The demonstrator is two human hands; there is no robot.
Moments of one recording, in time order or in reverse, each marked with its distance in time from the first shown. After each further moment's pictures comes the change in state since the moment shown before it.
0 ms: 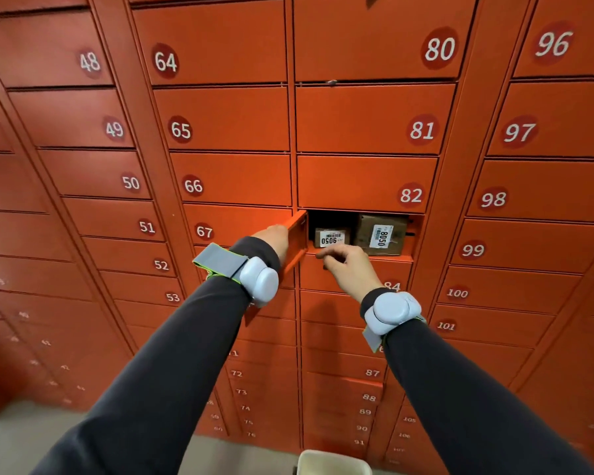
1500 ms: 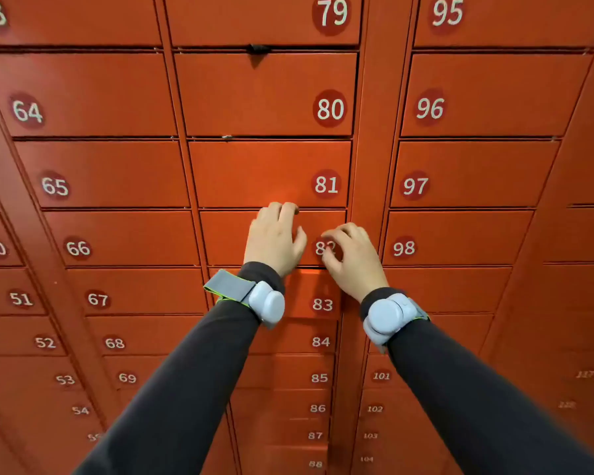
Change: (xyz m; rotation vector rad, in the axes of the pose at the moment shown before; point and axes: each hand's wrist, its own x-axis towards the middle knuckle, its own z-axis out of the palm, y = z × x) left_hand 0.084 0.150 -0.003 -0.256 0.747 0.415; right_hand 0.061 0.033 -0.156 -0.496 0.336 -0.274
